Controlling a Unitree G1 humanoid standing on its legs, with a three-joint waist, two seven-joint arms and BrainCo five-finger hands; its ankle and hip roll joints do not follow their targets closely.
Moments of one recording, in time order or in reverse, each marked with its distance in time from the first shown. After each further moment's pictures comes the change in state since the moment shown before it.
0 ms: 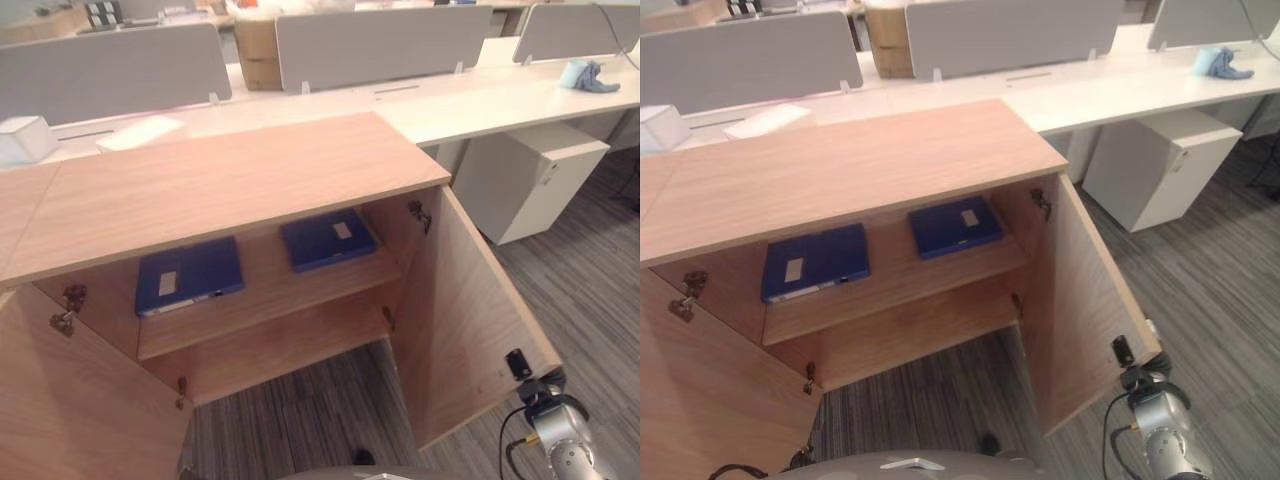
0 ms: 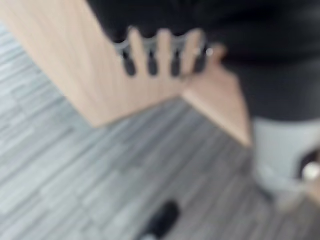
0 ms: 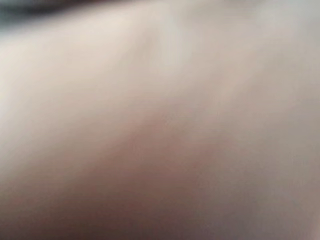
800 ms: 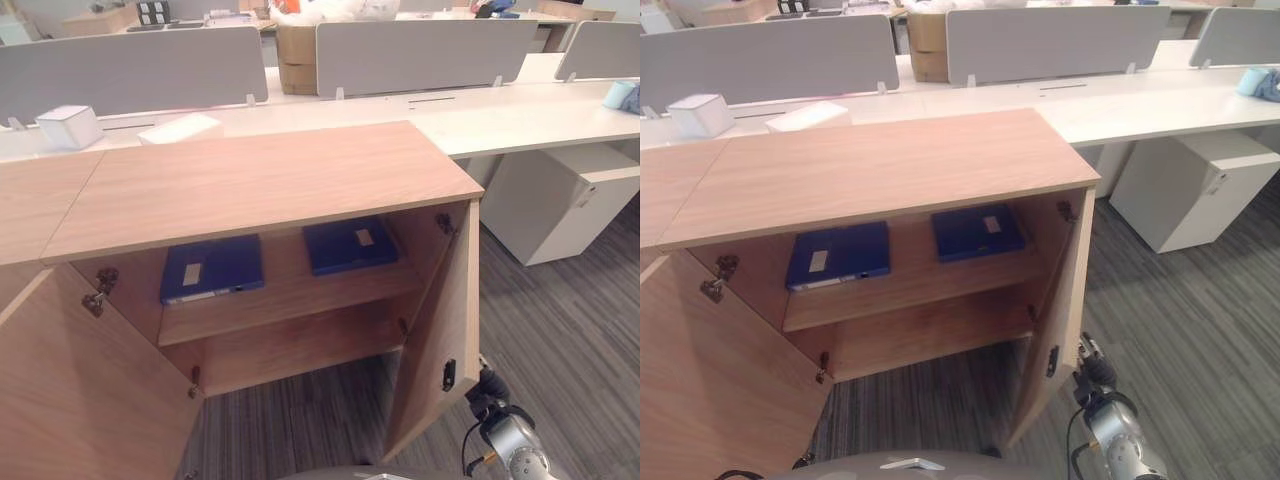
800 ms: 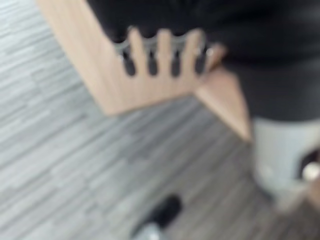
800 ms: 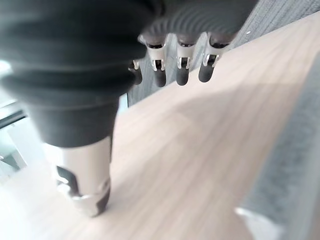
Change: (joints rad) left arm -0.003 -0.011 0.001 -0.011 -0.001 0.004 0.007; right arm -0.018 0.052 0.185 -0.012 -0.031 0.075 -0.003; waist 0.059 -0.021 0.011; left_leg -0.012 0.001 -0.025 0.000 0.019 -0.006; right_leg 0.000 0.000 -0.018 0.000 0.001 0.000
